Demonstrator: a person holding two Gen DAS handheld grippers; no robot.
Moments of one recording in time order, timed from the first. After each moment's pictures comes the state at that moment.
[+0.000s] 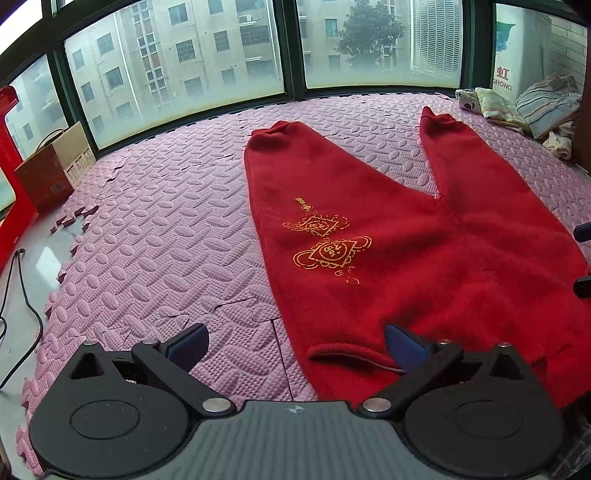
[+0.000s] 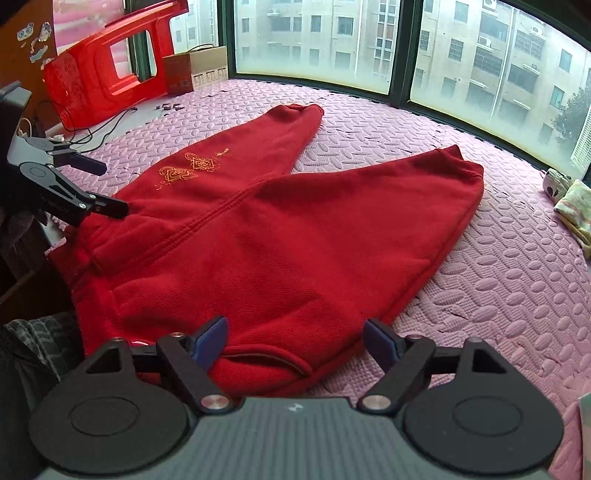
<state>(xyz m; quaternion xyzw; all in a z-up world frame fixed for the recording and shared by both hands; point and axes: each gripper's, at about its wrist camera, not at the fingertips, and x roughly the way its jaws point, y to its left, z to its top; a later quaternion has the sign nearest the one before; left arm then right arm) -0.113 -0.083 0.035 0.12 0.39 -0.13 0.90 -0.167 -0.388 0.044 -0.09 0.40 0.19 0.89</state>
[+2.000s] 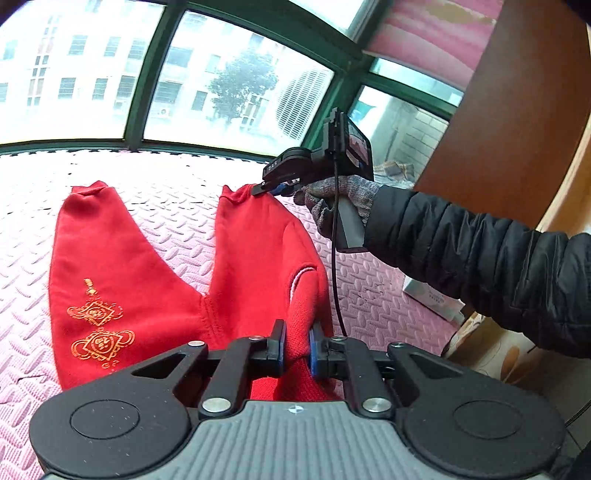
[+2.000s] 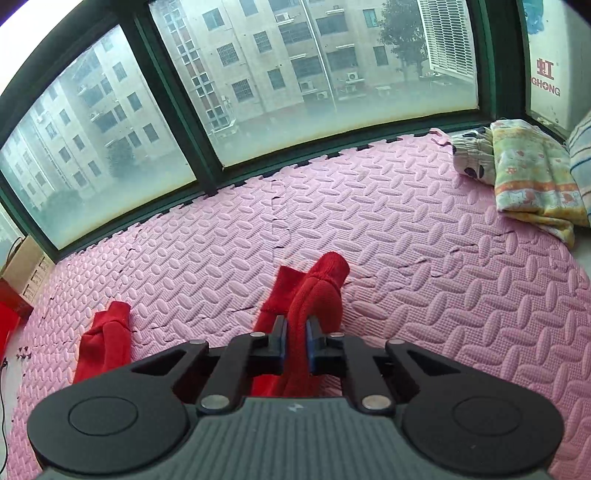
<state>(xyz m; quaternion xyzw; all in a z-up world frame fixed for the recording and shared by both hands) -0.121 -0.124 0.095 -0.08 0.34 -0.39 0.85 0.104 -0.463 0.070 0.18 0.37 -0.02 0.91</state>
